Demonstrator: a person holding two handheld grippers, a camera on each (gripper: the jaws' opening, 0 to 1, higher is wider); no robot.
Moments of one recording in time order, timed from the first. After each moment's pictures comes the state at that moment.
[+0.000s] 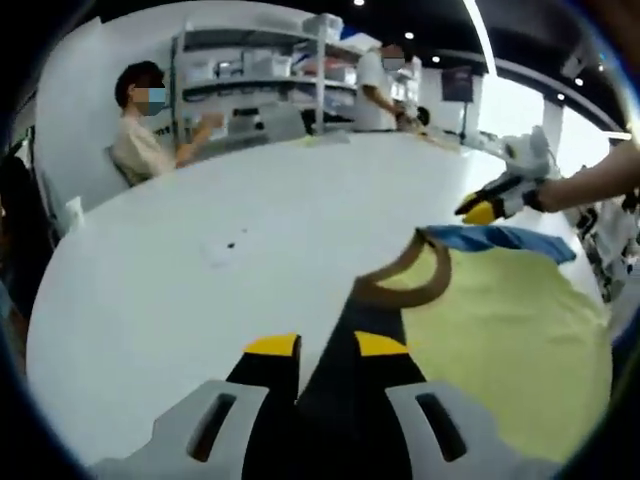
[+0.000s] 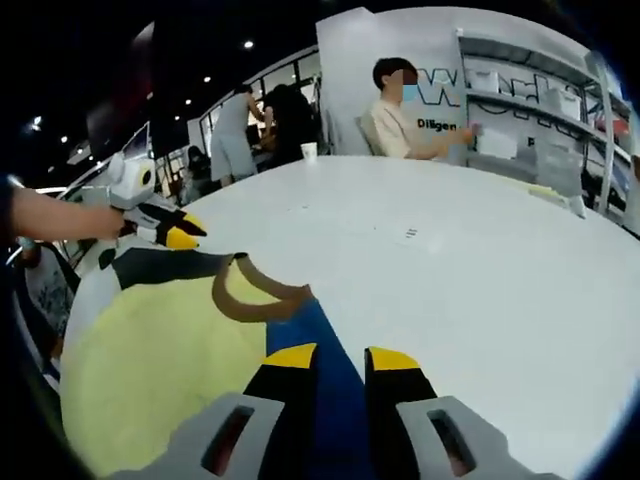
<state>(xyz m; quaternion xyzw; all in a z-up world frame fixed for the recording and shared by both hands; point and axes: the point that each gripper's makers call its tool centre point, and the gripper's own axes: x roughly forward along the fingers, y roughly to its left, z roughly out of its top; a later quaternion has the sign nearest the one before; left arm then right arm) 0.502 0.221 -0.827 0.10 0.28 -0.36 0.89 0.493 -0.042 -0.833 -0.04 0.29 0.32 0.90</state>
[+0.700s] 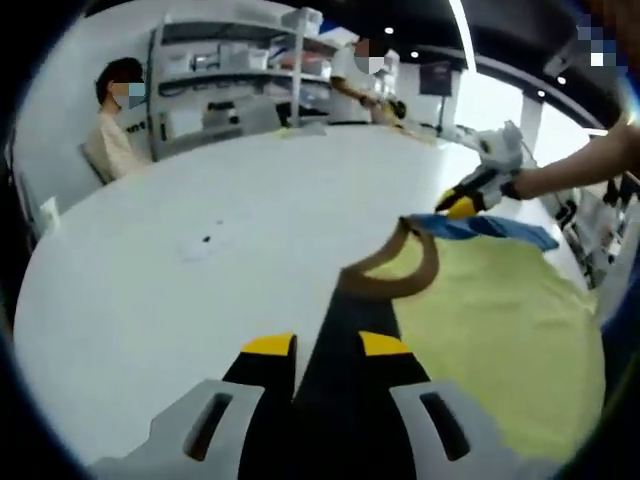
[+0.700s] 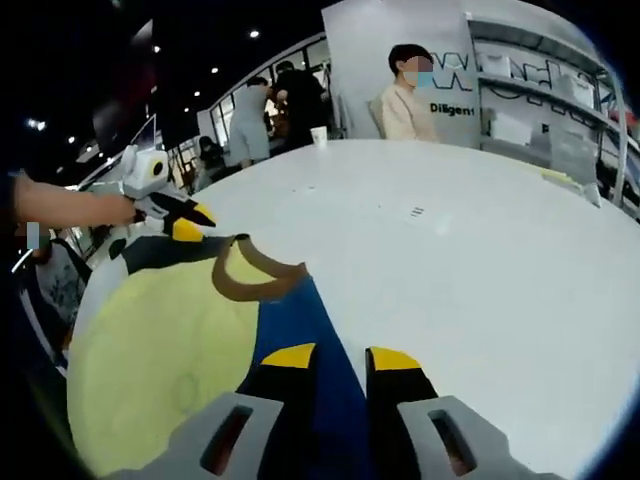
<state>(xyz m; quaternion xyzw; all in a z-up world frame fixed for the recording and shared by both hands) 0.503 0.214 -0.843 0.11 0.30 -0.40 0.86 0.490 -0.046 -0.850 -0.03 0.32 0.35 0.88</state>
